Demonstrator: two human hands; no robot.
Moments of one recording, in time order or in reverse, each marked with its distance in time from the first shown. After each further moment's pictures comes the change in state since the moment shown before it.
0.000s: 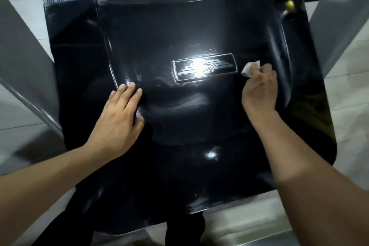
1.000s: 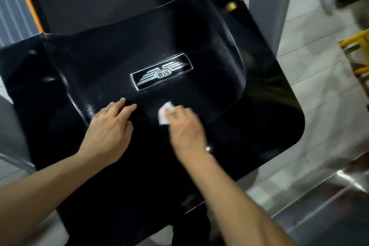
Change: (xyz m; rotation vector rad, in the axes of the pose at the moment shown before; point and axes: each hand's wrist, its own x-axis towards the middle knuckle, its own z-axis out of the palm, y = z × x) left_hand 0.032 0.060 -0.018 0.101 -0.194 0.042; right_hand -0.134 -0.072 -0.015 0.059 0.018 -0.257
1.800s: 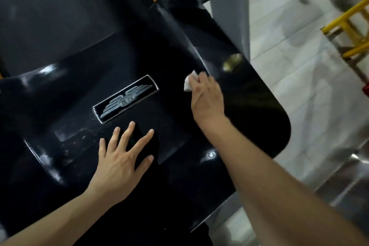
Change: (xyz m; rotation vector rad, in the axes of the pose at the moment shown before) left_hand 0.026 0.079 0.036 0.035 -0.170 0.117; right_hand 0.085 0.154 -0.023 -0.043 -0.053 0.285
